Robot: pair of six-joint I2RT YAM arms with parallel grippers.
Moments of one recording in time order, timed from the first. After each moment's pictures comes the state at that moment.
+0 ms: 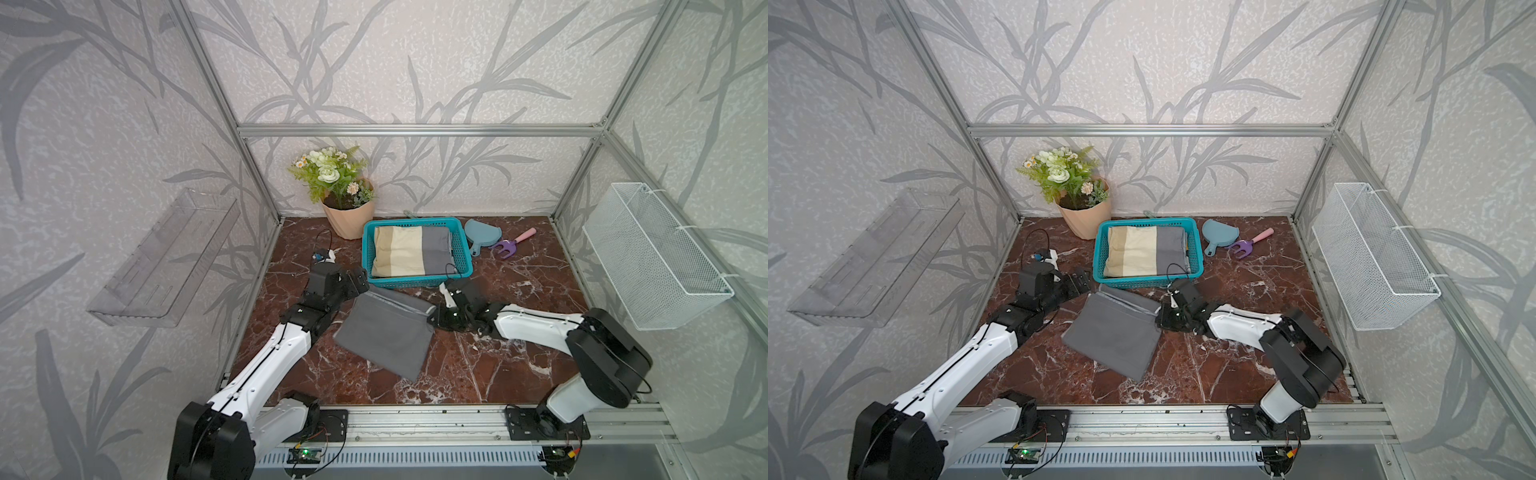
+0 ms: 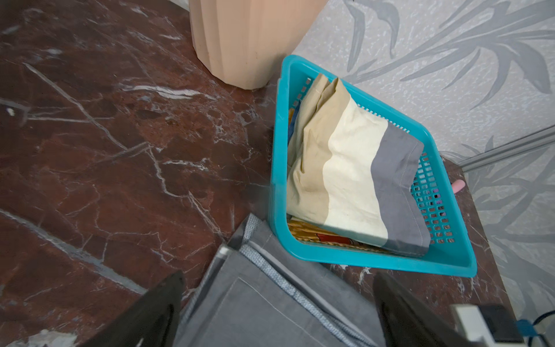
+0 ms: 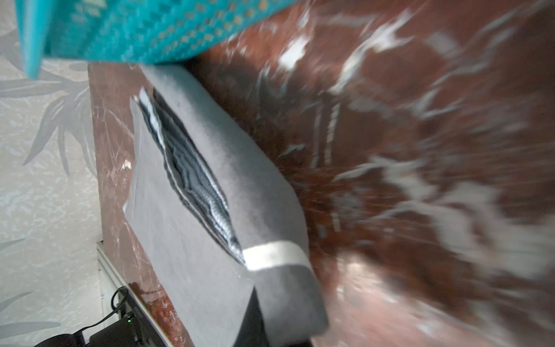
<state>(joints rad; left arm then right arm) -0.29 1.08 0.69 -0.20 -0.03 -0.60 0.61 1.52 0.77 -0.15 -0.29 0.80</state>
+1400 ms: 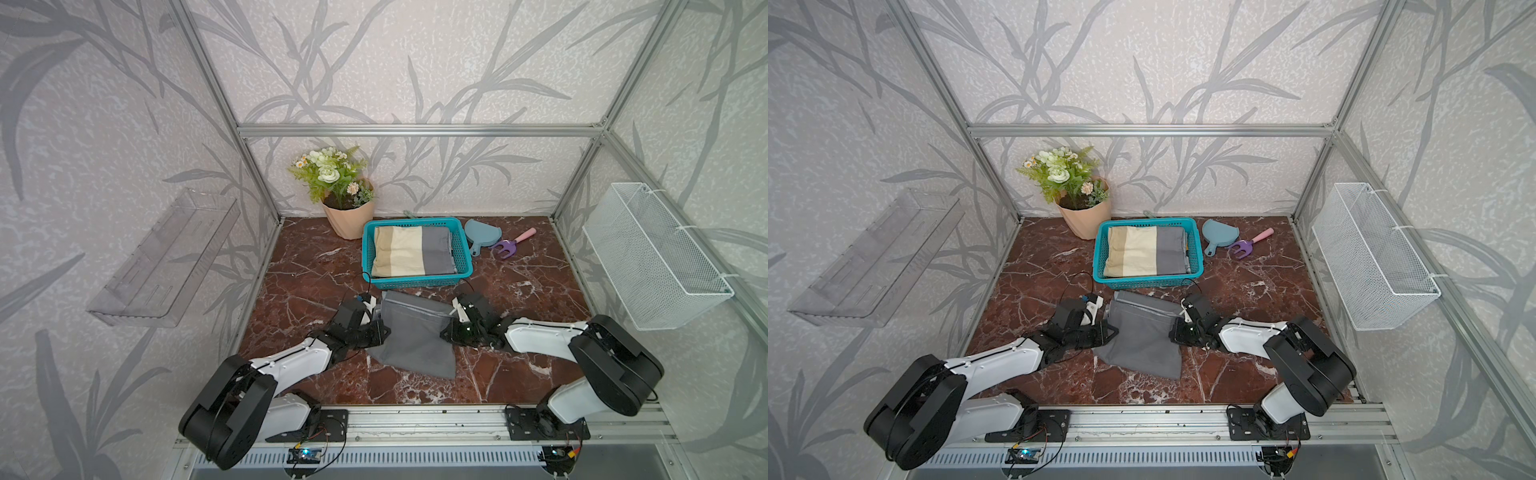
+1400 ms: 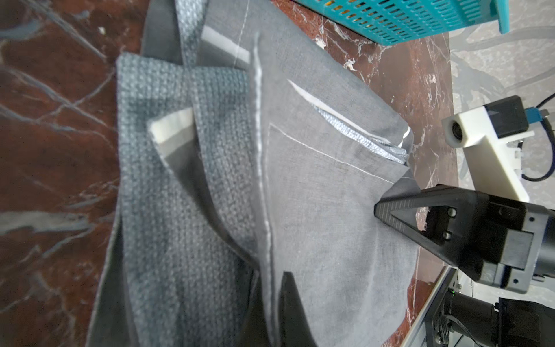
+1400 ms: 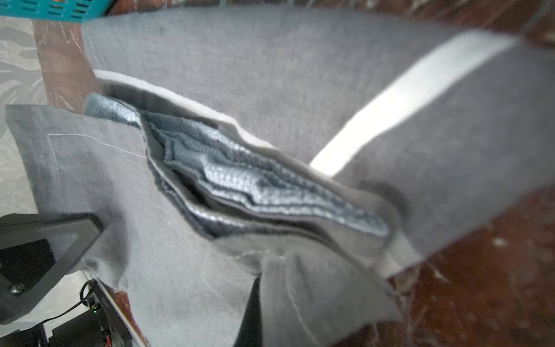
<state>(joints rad) -0.50 1.24 0.37 0.08 0.35 -0.68 0.66 1.52 0.56 0.01 -0.30 0.85</state>
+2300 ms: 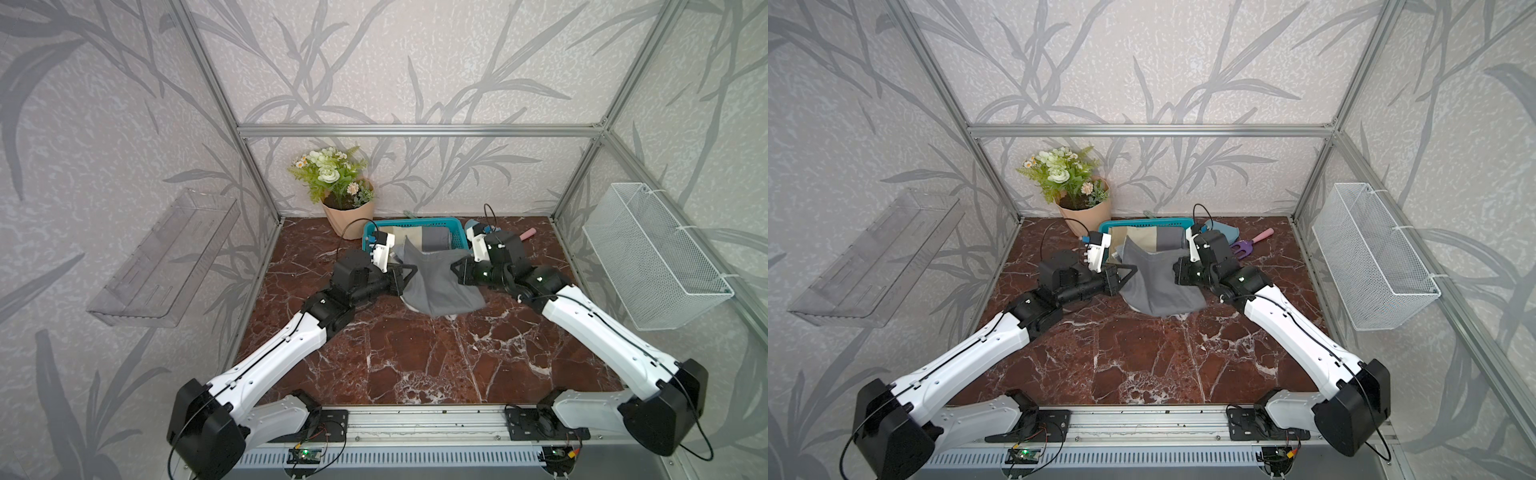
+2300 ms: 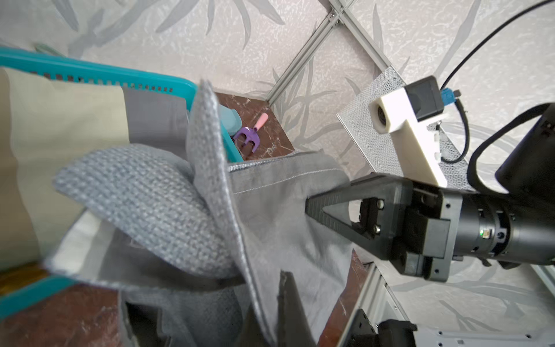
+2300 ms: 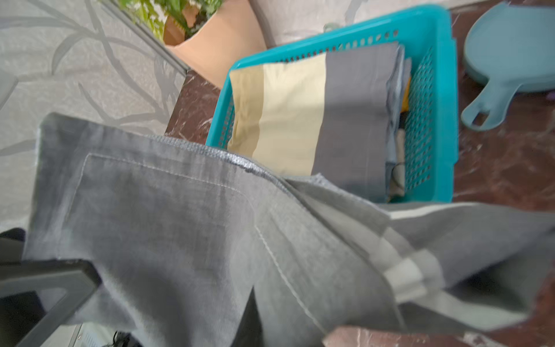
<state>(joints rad) -0.57 1.22 0.96 -0.04 0.29 -0.58 0.51 1.36 1.27 -0.55 -0.14 0.53</state>
